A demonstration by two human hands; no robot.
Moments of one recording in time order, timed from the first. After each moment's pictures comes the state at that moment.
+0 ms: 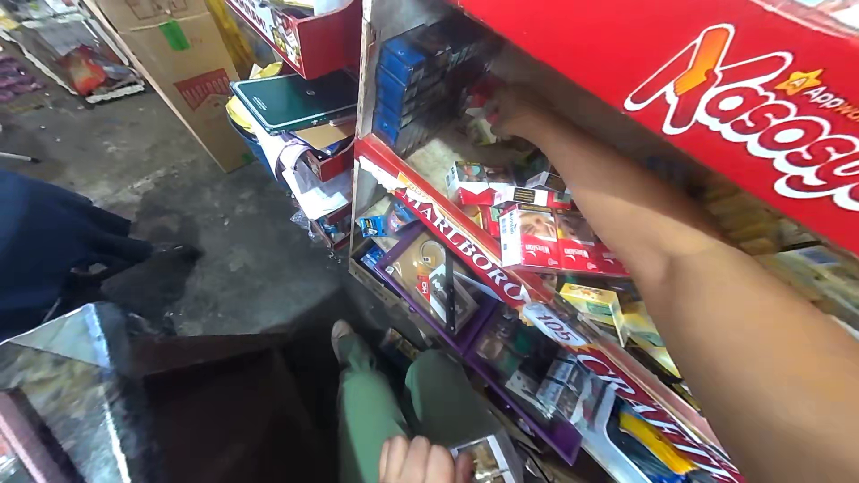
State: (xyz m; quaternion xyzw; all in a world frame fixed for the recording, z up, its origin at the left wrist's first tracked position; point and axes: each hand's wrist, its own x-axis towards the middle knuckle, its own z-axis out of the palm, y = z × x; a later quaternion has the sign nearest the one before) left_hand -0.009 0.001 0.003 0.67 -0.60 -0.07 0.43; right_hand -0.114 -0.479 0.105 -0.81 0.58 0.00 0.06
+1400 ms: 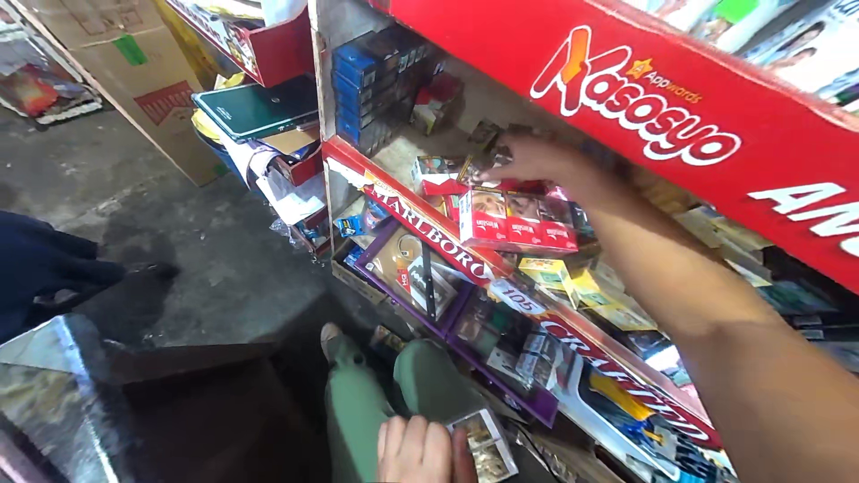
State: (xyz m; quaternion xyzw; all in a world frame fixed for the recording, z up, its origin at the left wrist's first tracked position) left_hand -0.021 0.007 0.013 0.65 -0.63 -0.06 0.43; right_hand -0.195 -0.374 0.125 -0.77 0.62 0.04 0.17
